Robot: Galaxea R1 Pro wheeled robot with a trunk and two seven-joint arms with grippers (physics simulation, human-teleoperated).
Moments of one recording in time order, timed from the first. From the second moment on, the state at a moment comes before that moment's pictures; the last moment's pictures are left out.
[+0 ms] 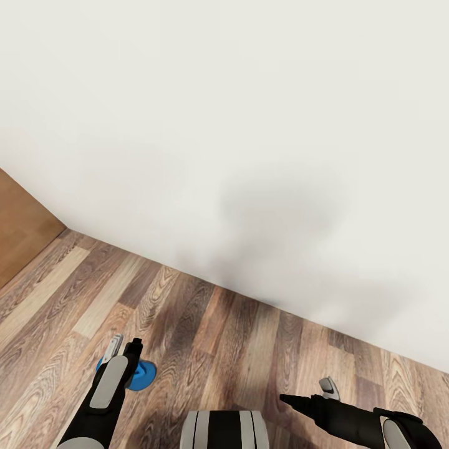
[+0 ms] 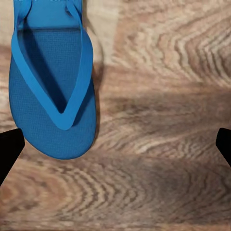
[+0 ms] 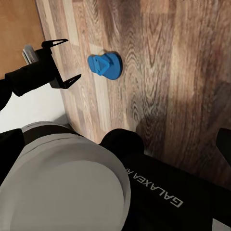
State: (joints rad) left arm -0.43 -0.09 0.25 -0.96 1.06 0.07 0.58; right arm -0.06 -0.23 -0.08 -1.35 -0.55 0.96 0.83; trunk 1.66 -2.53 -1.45
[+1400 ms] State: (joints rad) left arm -0.43 -0.09 0.26 -0.96 1.06 0.07 0.58; right arm -0.06 -0.23 -0.08 -1.35 -0.55 0.96 0.83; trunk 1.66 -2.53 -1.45
